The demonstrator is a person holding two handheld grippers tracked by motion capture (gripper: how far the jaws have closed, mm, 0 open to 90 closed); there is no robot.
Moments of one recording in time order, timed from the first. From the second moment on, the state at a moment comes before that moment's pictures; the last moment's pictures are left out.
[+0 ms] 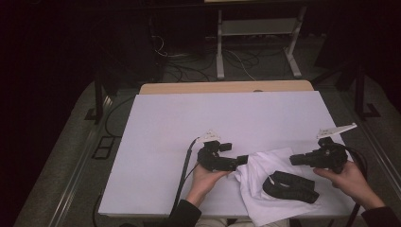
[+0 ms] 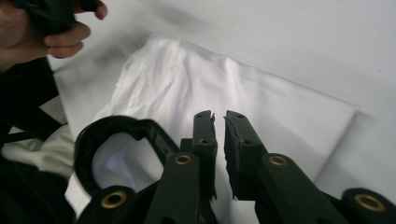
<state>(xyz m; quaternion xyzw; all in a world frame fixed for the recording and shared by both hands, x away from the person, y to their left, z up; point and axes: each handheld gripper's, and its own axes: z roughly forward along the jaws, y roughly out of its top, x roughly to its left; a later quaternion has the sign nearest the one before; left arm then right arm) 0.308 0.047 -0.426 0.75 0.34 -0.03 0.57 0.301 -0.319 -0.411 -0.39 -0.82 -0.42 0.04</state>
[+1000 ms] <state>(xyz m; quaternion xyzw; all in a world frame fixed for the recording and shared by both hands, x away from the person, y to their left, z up) 0.306 0.037 -0.431 0.75 0.33 -0.04 0.57 0.298 -0.272 -0.432 -0.36 -0.85 -0.37 0.12</state>
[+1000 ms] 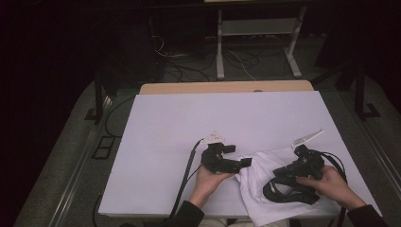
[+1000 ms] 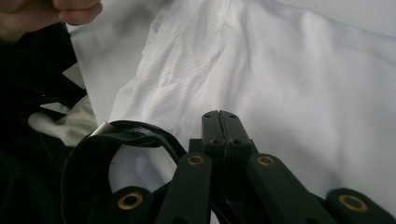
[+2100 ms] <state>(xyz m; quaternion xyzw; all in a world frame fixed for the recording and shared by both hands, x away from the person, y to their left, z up) 0.307 0.035 -0.431 0.76 0.33 -0.04 0.56 0.236 -0.265 -0.449 -0.28 -0.89 -0.32 0.18</state>
